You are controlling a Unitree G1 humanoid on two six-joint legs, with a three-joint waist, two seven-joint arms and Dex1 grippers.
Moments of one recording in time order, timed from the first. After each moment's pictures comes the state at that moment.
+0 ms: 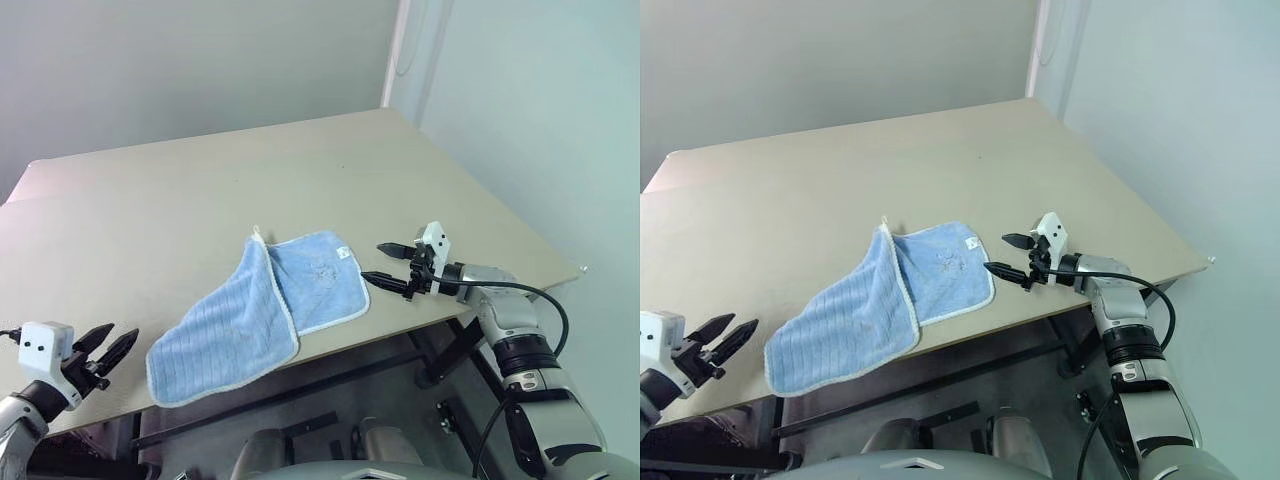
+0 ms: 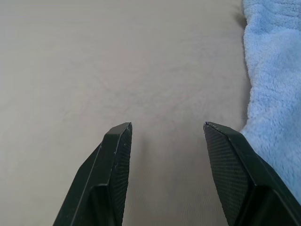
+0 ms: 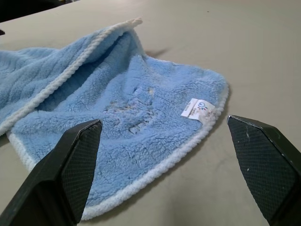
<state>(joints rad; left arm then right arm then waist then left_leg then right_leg) 0.40 0.59 0.58 -0.05 -0.49 0.23 -0.79 -0.47 -0.42 0.01 0.46 0.27 0.17 1.11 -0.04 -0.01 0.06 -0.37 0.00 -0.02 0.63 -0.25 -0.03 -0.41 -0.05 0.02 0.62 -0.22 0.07</state>
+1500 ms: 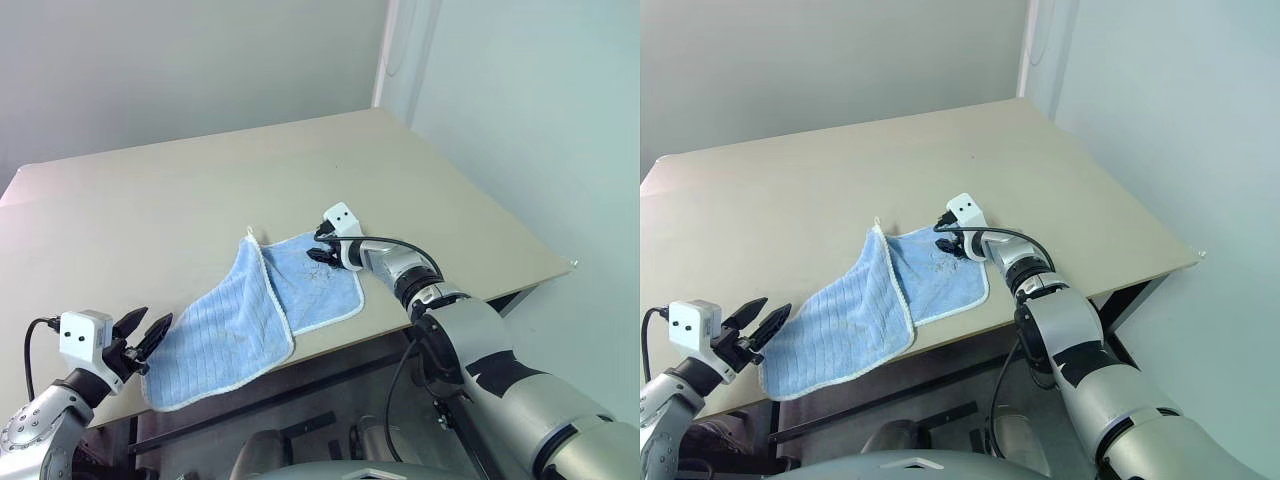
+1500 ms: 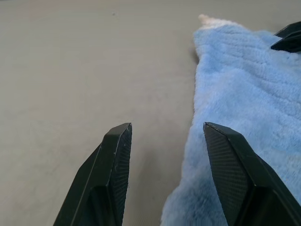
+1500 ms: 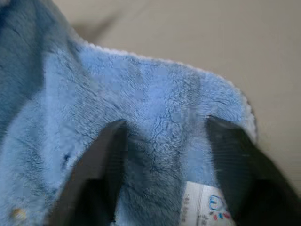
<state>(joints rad) 0.40 0.48 0.47 -0.24 -0.48 0.22 -0.64 -1.07 -0.03 0.03 1.35 -0.07 0.13 0.56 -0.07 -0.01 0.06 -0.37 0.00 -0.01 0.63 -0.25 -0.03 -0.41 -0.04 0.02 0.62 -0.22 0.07</state>
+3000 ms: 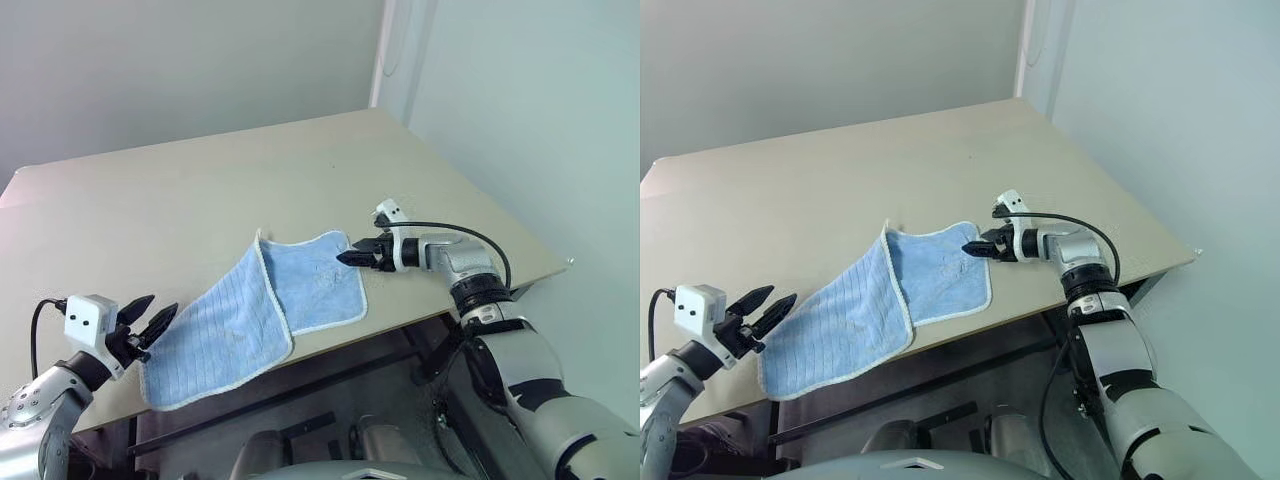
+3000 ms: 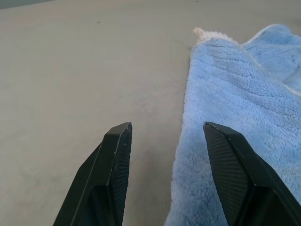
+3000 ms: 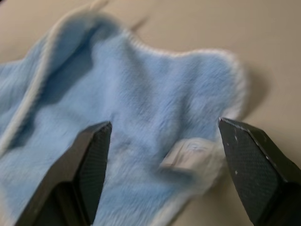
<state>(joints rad) 0.31 0.54 0.44 -0.19 -0.48 0.23 -0.70 -0.89 -0.26 -0.02 0.94 0.10 0.48 0.95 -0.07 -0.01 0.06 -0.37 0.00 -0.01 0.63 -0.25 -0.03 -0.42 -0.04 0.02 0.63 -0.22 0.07</state>
